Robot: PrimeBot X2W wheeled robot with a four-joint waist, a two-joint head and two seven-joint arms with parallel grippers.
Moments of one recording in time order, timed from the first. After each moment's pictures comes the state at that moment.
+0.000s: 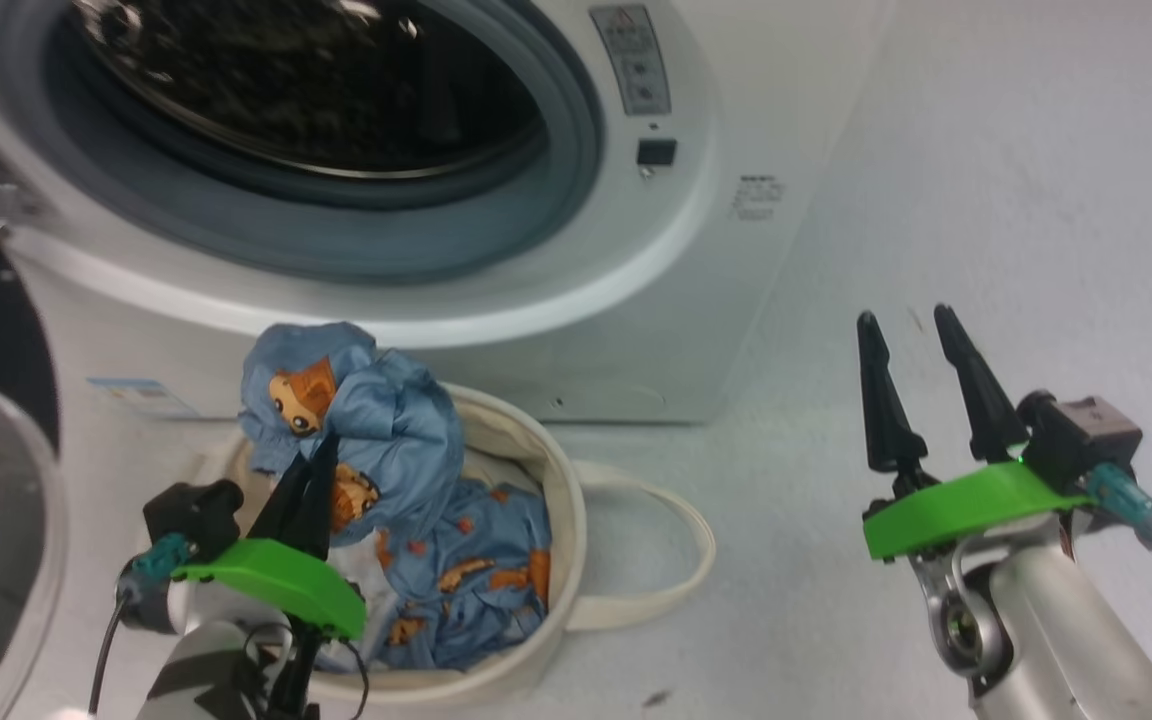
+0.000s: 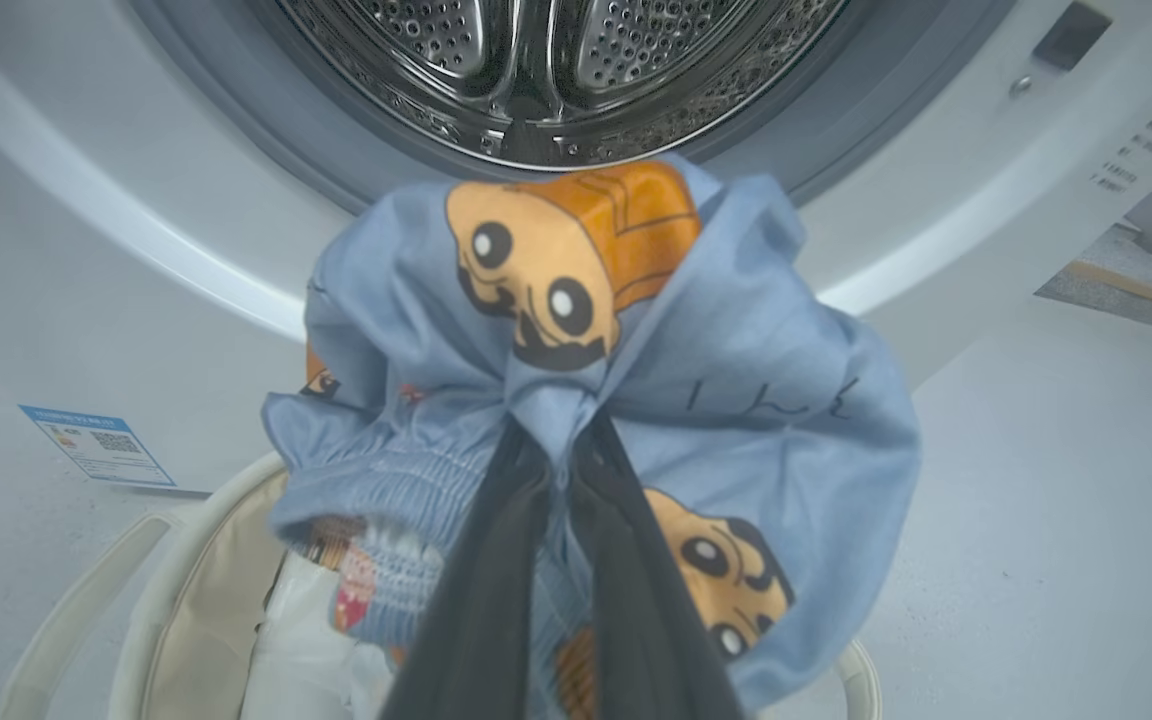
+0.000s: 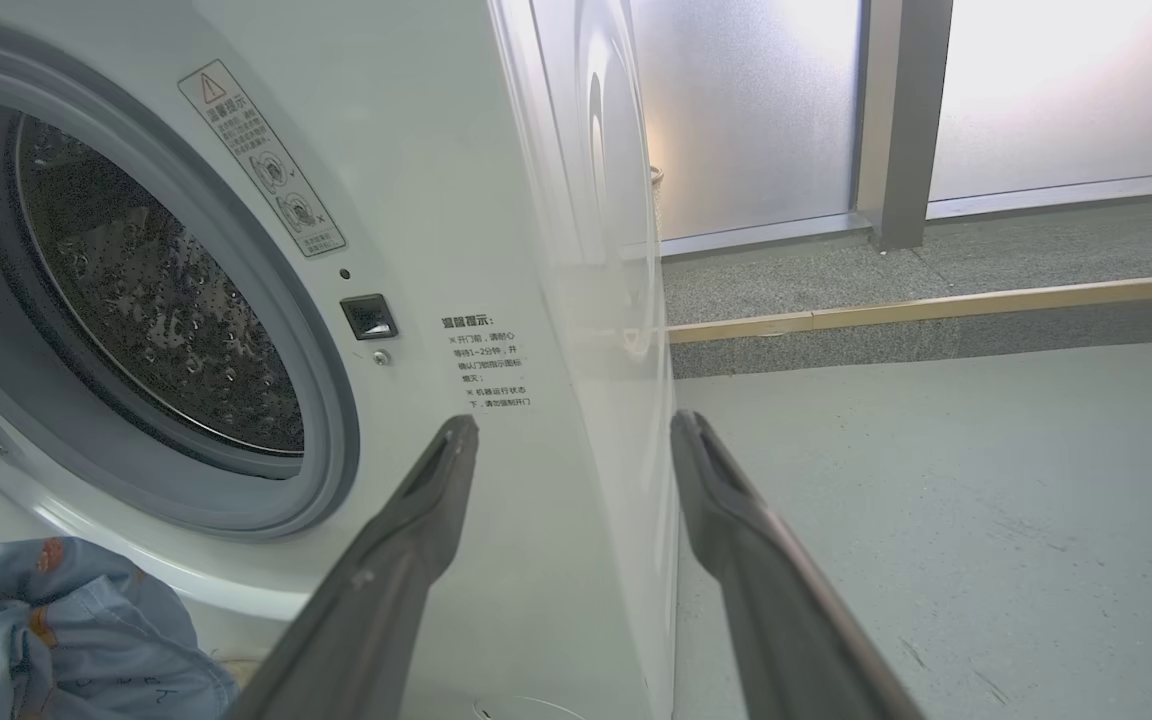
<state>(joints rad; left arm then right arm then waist) -0.42 0.08 -0.09 0.75 -0.30 -0.12 -0.25 -0.30 -0.17 0.26 0.22 0.39 0.13 -0.25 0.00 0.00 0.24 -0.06</state>
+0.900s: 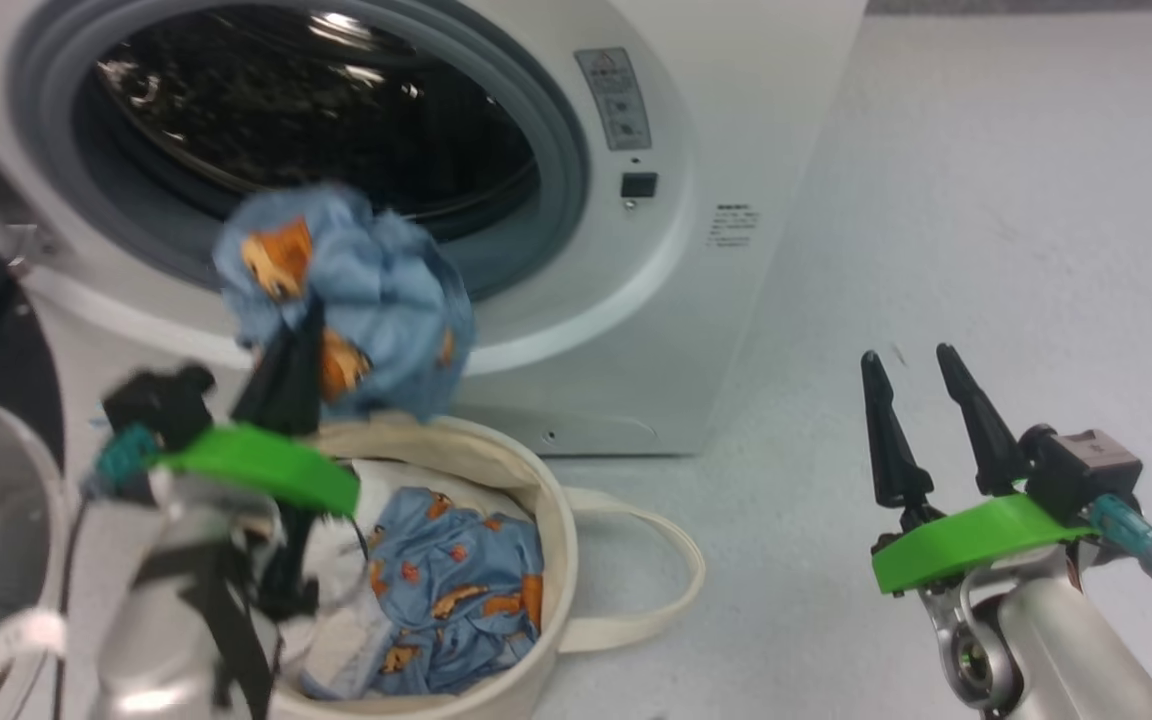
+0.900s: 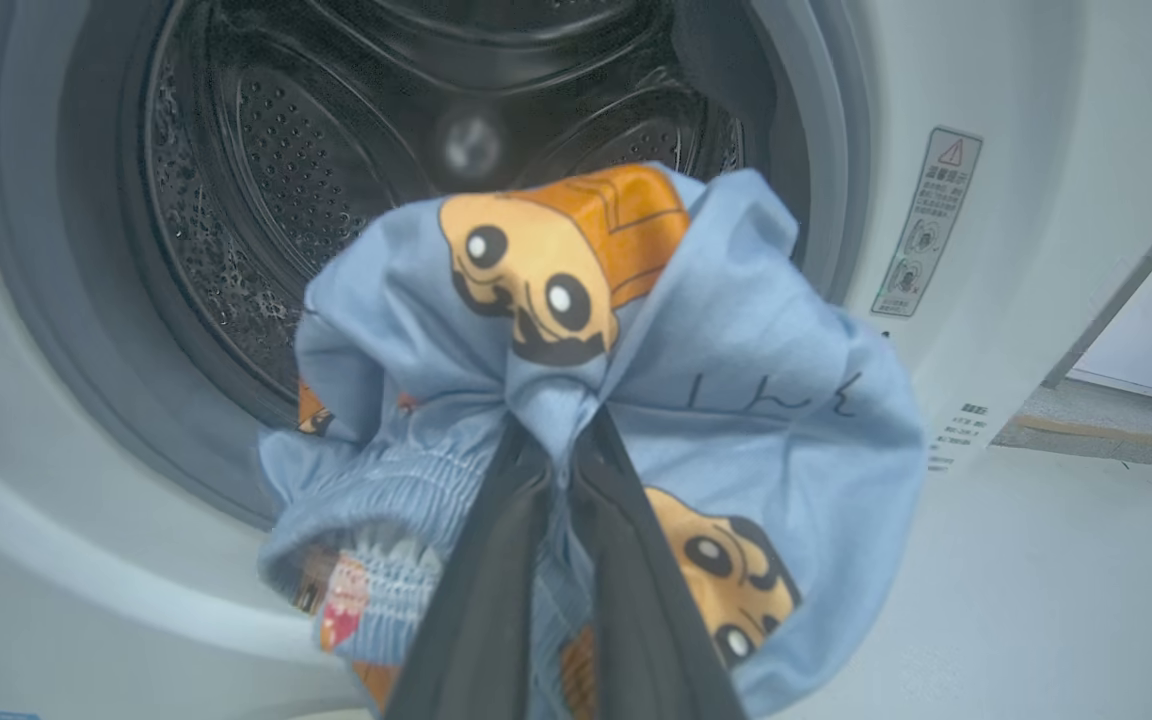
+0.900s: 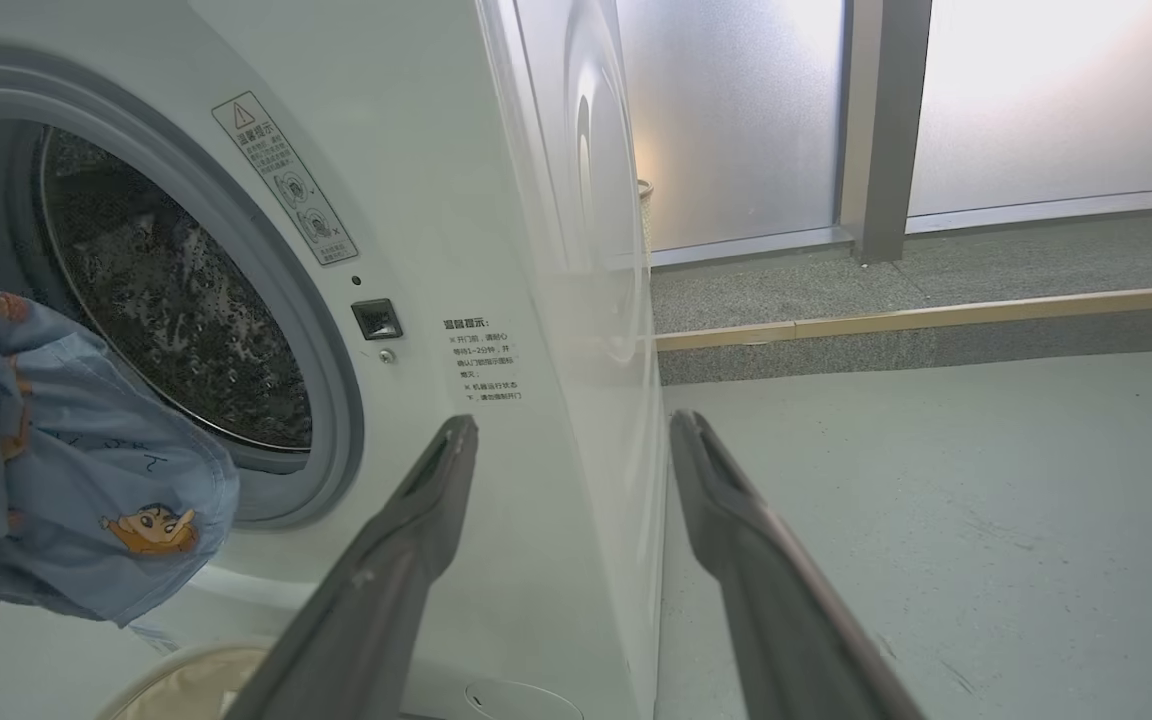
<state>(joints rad) -0.54 0.07 -0.08 0.61 -0.34 -0.12 -0.25 -0.24 -0.20 0.27 0.21 0.41 0.13 -0.25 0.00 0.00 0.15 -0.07</state>
